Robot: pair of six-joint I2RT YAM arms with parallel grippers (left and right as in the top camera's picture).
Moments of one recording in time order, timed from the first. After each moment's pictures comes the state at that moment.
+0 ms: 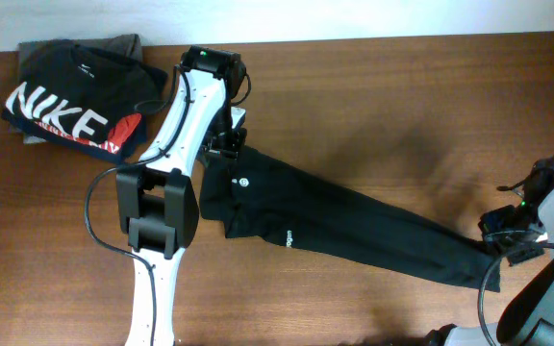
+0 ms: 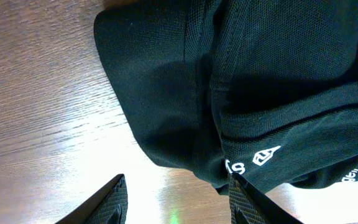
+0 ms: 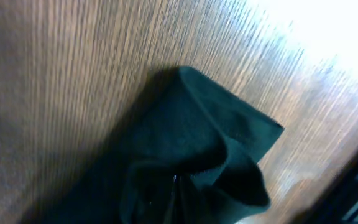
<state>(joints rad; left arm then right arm) -0.30 2.41 2.28 -1.68 -0.01 -0.02 -0.58 1.62 1.01 -1.05 0.06 0.70</state>
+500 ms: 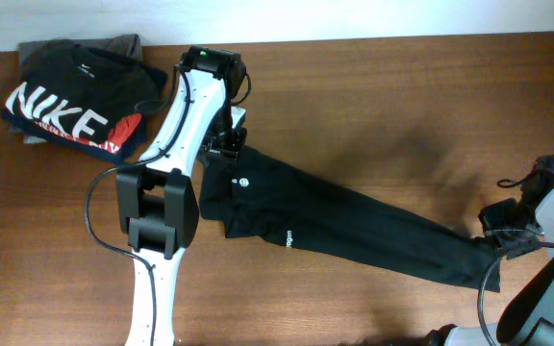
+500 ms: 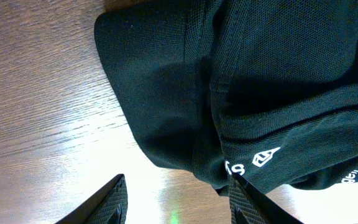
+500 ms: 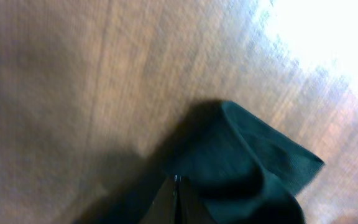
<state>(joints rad) -0.30 2.41 2.28 -1.68 -0.01 -0.02 -0.58 1.62 0.99 -0.91 0.03 0.71</state>
